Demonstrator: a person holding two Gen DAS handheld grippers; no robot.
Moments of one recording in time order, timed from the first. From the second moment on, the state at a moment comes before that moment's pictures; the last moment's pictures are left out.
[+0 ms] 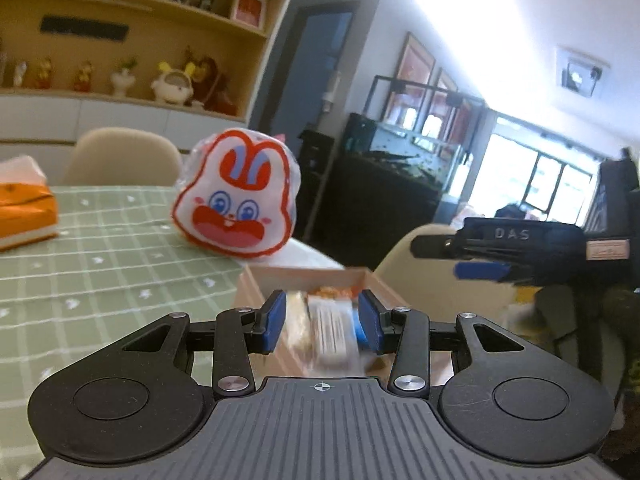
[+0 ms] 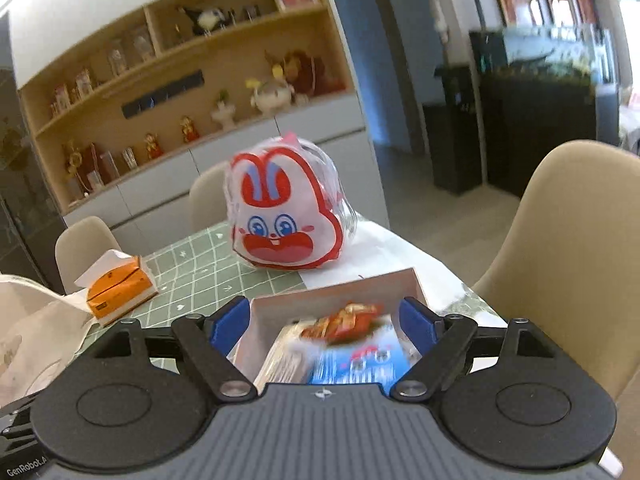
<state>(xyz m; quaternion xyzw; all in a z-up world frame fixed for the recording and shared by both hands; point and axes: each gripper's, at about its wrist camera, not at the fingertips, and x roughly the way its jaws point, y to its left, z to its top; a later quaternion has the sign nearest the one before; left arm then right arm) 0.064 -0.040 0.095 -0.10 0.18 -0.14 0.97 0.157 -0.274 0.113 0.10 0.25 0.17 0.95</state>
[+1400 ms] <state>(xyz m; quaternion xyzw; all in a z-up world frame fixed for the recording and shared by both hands) -0.096 -0.110 0.023 -0.04 0.25 -0.07 0.97 -0.070 -0.276 -0.001 0.02 0.27 0.13 0.95</state>
